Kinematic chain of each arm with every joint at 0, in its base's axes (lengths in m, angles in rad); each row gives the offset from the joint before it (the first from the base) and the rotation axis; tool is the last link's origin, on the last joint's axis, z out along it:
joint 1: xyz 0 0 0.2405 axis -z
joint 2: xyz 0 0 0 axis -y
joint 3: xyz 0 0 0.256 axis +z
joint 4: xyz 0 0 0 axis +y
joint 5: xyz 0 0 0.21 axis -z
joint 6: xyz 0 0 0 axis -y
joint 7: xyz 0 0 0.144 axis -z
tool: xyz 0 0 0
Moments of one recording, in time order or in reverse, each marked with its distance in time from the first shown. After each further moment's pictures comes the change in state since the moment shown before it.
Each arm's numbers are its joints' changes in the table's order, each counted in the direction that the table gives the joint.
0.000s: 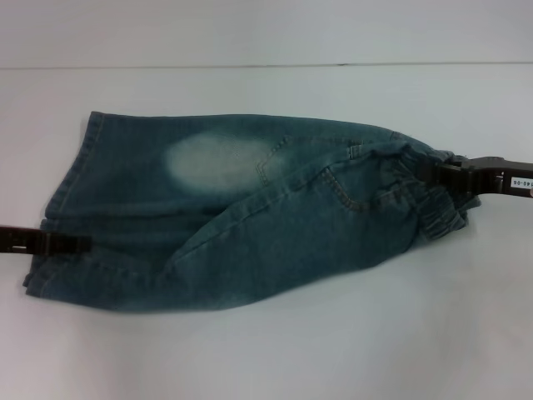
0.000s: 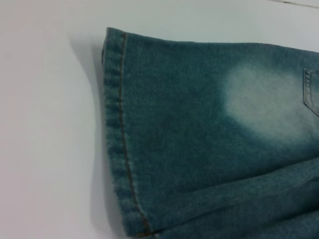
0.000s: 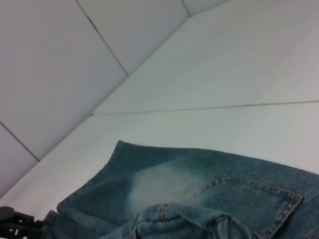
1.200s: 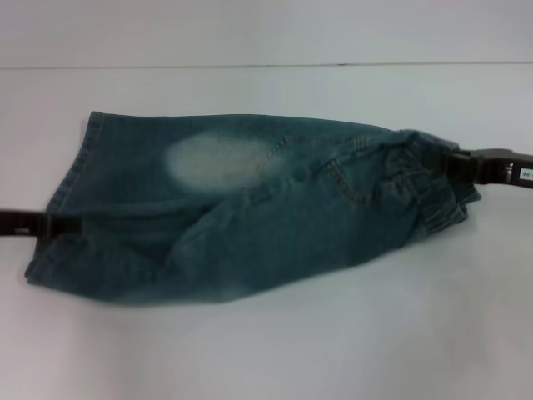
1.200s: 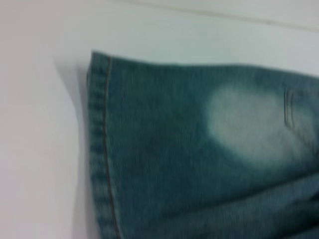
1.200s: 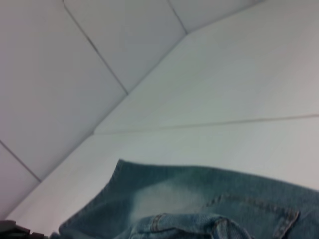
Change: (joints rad) left arm 0.000 0.003 -0.023 0.023 0.067 -0.015 -0.011; right arm 0.016 0.004 0.014 0.000 -0.053 0.011 -0.005
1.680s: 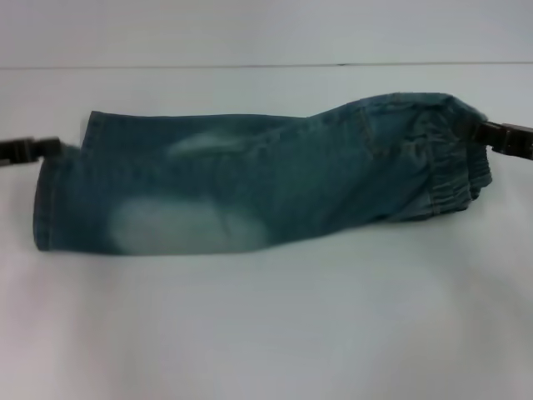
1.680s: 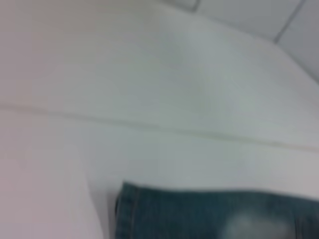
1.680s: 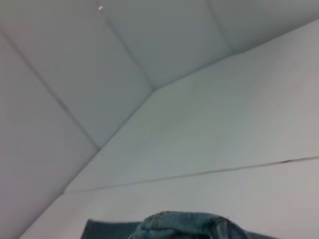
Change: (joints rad) left arm 0.010 0.000 -0.070 0.018 0.162 0.103 -0.009; right arm 0.043 -0.002 0.009 0.002 -0.143 -0.073 0.004
